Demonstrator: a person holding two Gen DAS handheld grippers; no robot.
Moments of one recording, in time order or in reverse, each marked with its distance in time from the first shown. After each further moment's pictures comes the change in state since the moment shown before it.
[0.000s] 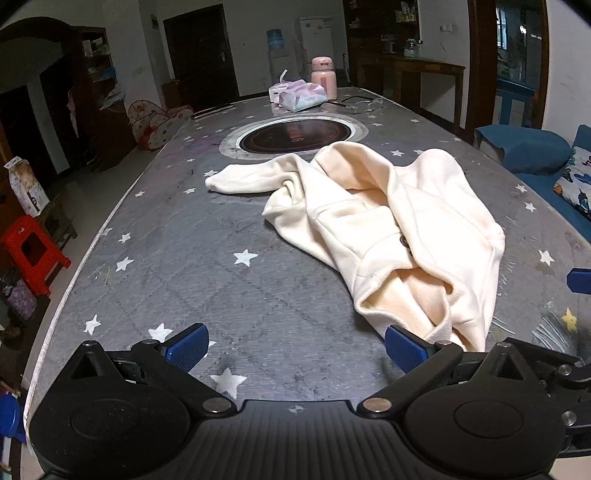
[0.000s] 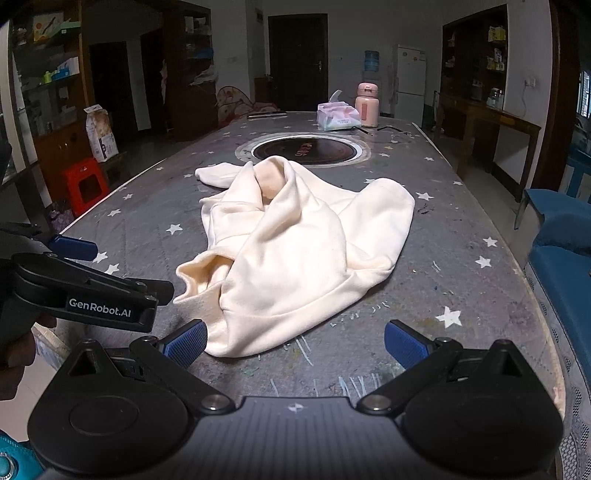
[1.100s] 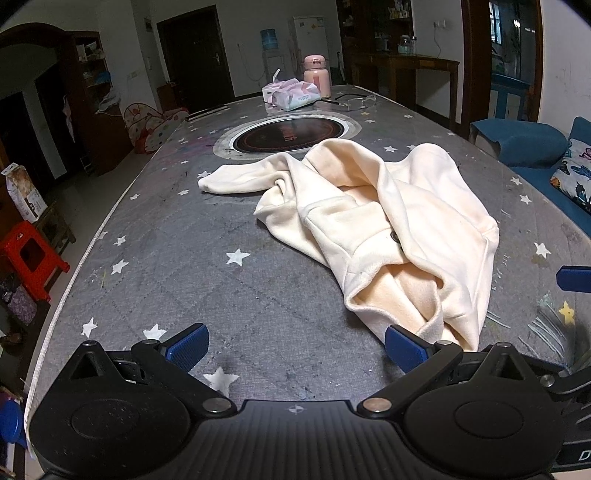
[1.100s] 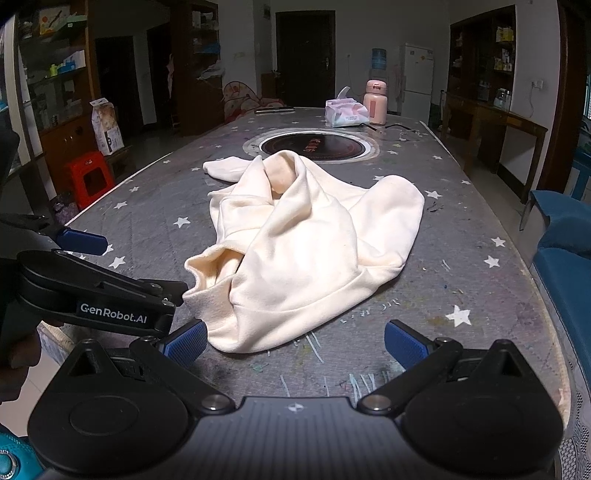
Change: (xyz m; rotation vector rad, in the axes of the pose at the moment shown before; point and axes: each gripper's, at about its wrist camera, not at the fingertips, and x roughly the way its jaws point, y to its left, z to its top) left arm -0.002 -0.007 -0.002 0.021 -0.001 -0.002; right arm 0.003 0.006 -0.001 -0.020 0.013 0.013
